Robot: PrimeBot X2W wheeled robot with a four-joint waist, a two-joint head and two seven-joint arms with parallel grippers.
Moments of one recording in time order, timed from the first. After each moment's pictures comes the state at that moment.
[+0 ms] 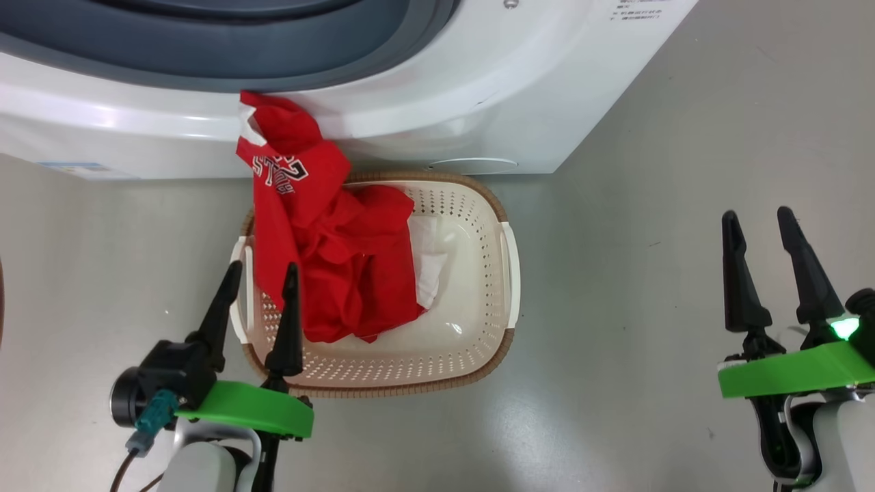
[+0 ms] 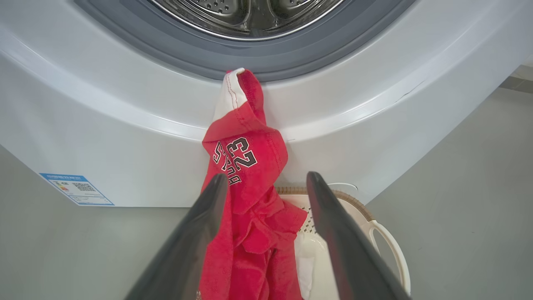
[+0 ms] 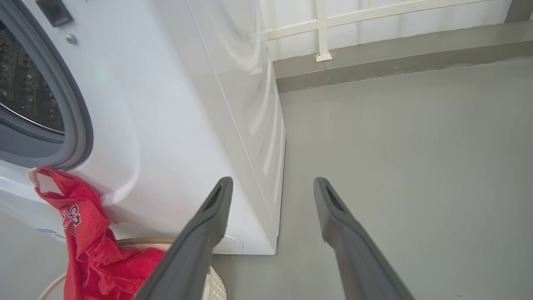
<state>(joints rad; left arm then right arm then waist) -0.30 0.03 -0.09 0.30 -0.24 -0.03 -0.26 -0.17 -0.09 -0.09 0.12 0.38 0.12 -0.26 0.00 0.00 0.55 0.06</state>
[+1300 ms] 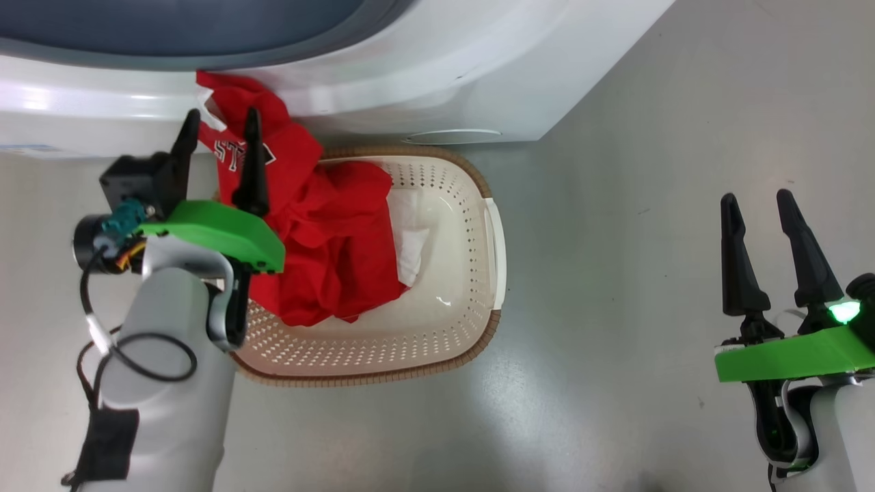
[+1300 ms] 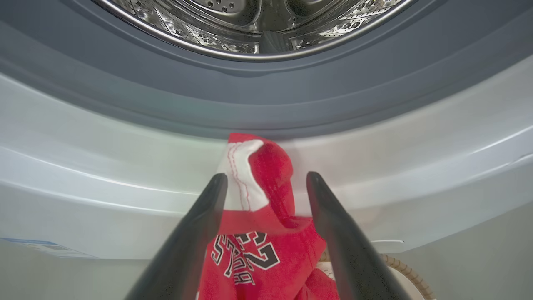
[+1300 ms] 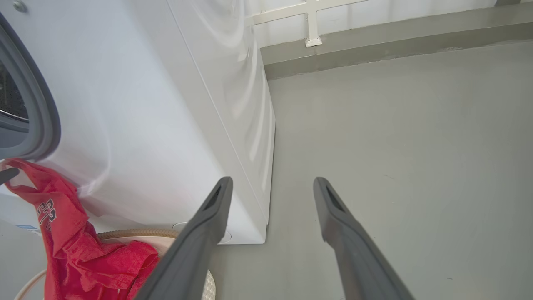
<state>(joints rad) -0.81 0.02 -0.06 0.76 -0.24 -0.03 -0.26 -0.21 -0.08 -0.08 0.11 0.38 0.12 -0.26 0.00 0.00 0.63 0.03</state>
